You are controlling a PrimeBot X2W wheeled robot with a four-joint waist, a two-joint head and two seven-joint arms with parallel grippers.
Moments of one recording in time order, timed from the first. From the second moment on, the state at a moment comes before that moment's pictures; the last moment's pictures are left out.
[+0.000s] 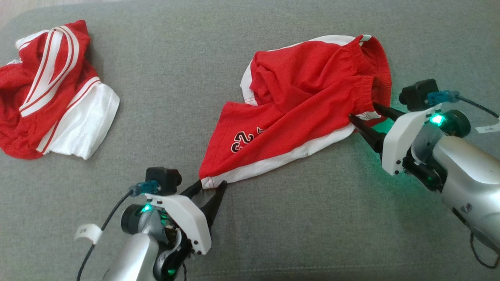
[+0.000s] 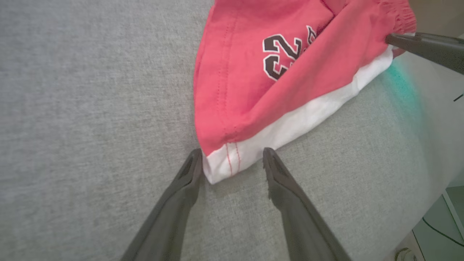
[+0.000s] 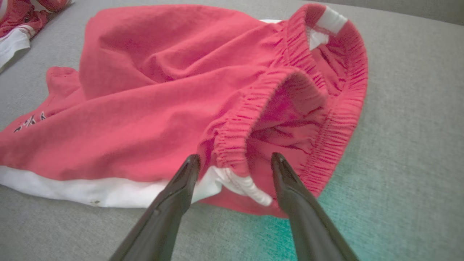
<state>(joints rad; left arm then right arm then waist) -0.17 0.07 -0.37 0.30 -0.42 -0.12 0.23 -0.81 -0.50 1.08 0.73 0.97 0.13 0.07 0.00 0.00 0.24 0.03</state>
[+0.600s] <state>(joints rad) -0.19 0.10 -0.40 0.29 -0.45 -0.12 0.19 -0.87 -0.51 1.23 0.74 1.11 0.13 -0.03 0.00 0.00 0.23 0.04</state>
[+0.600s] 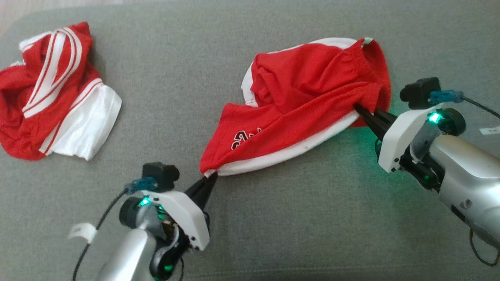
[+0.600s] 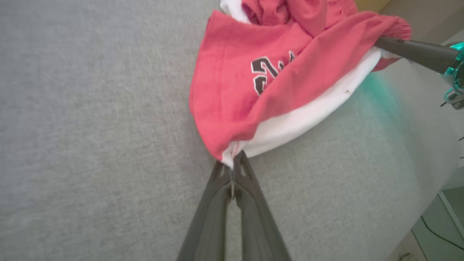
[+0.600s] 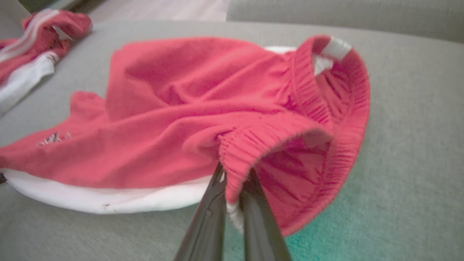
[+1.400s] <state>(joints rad) -0.82 0.21 -0.32 0.29 -0.48 -0.12 0.26 -1.19 -0.67 1.20 0.40 1.43 0.13 -0.01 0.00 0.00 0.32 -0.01</state>
